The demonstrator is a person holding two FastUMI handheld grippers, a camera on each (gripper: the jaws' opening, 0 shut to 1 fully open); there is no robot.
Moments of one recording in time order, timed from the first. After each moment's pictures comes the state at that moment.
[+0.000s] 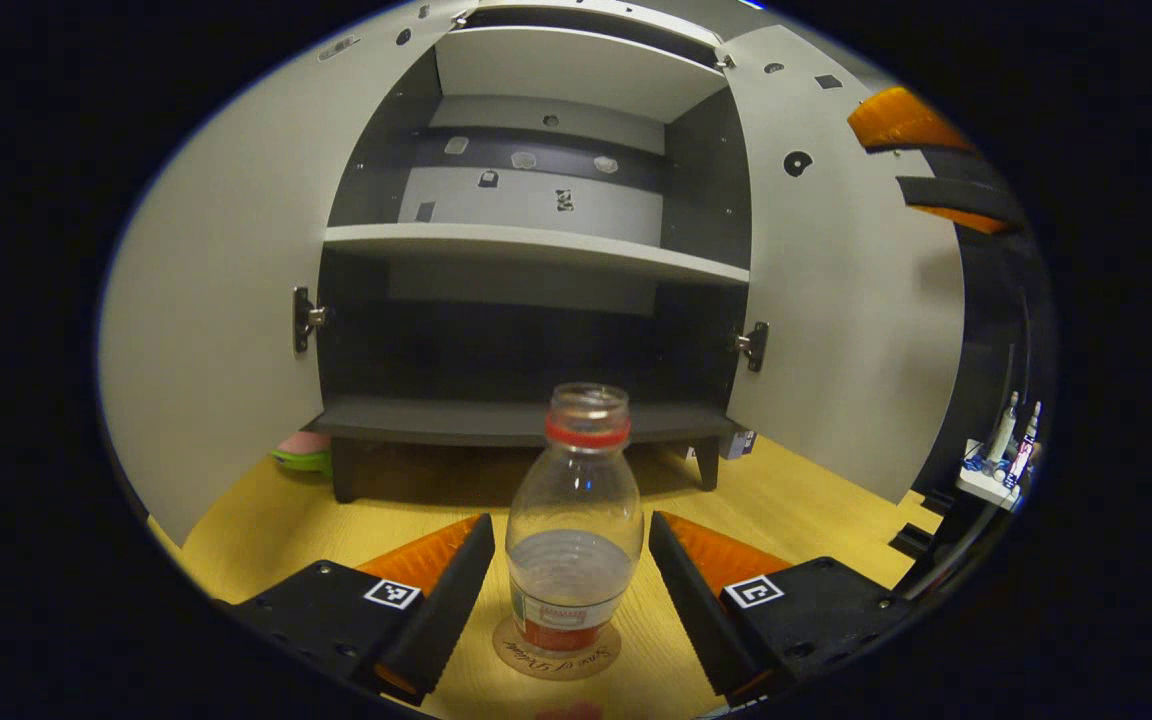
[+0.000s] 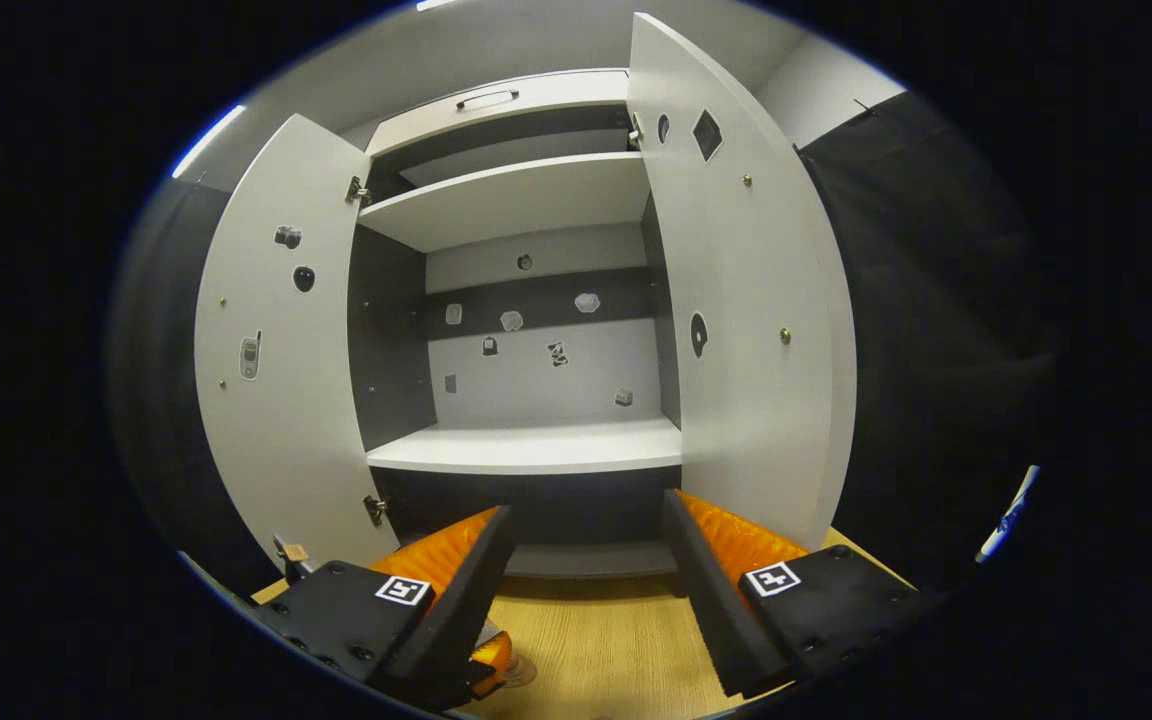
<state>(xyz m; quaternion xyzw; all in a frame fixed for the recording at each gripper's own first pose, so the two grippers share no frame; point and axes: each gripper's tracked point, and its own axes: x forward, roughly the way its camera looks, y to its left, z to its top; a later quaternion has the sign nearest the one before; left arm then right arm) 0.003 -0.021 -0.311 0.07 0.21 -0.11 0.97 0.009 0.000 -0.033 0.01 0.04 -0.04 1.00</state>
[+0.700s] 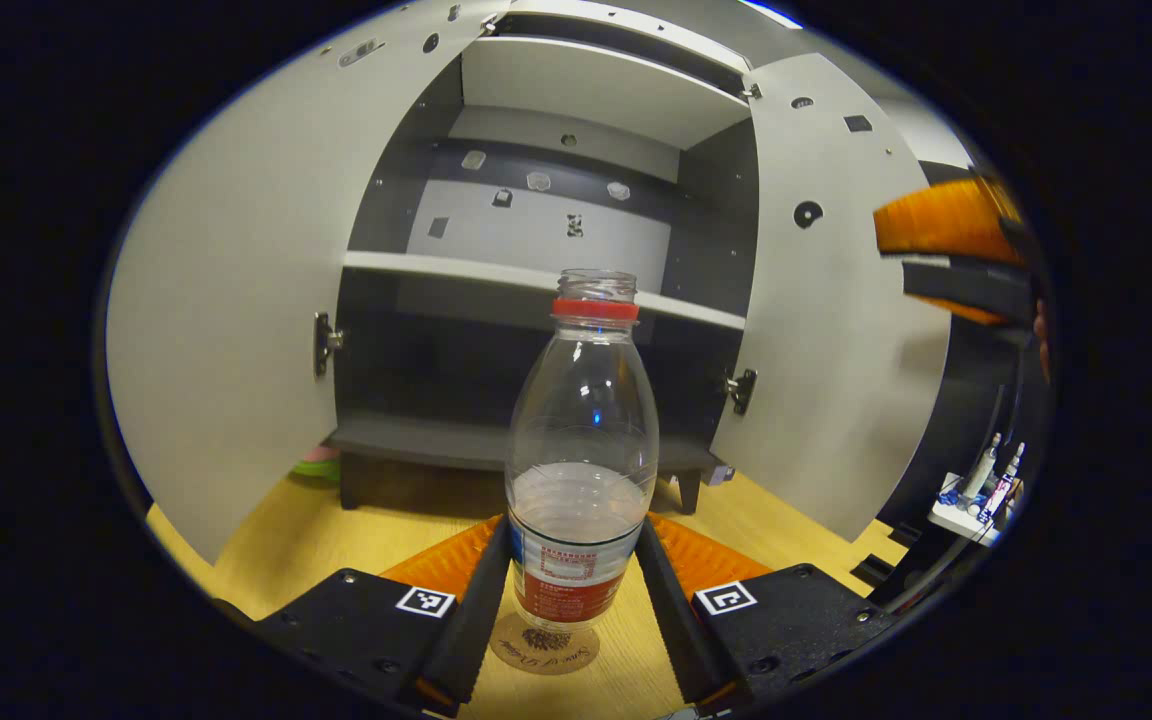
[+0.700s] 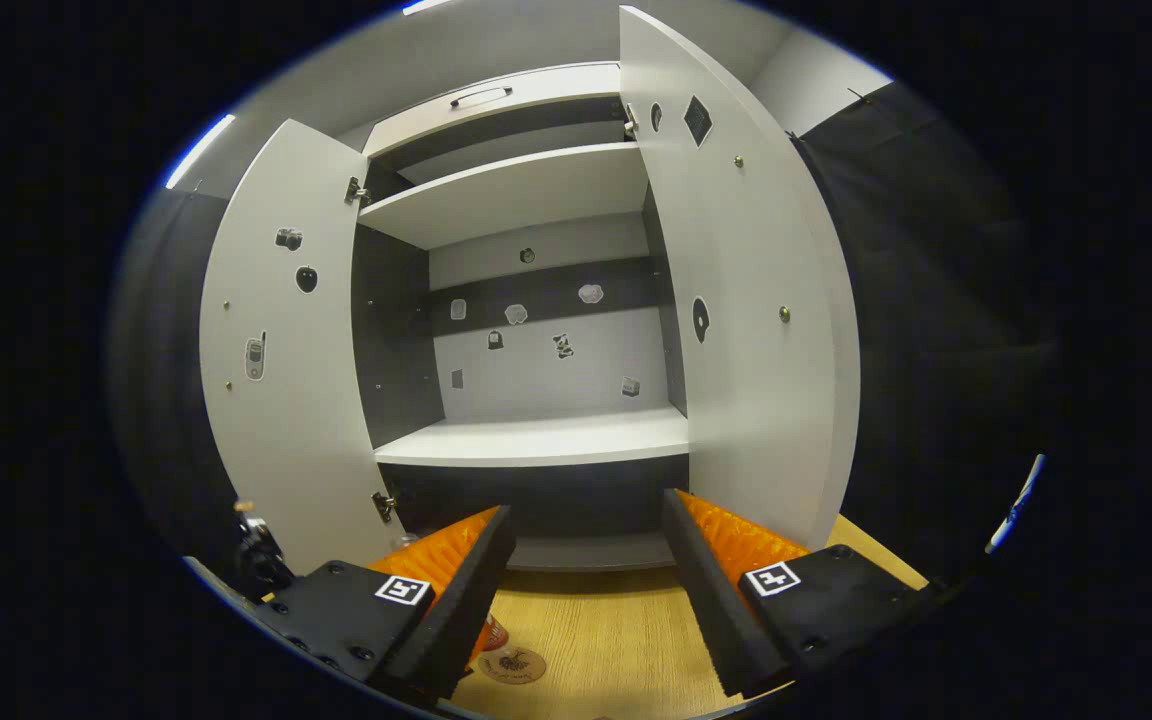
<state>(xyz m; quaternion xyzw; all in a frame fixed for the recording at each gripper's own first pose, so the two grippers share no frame) 0.008 -0.026 -0.215 0.03 0.18 -0.11 0.98 0.008 0.000 -0.039 0.03 0.05 -0.03 1.00</state>
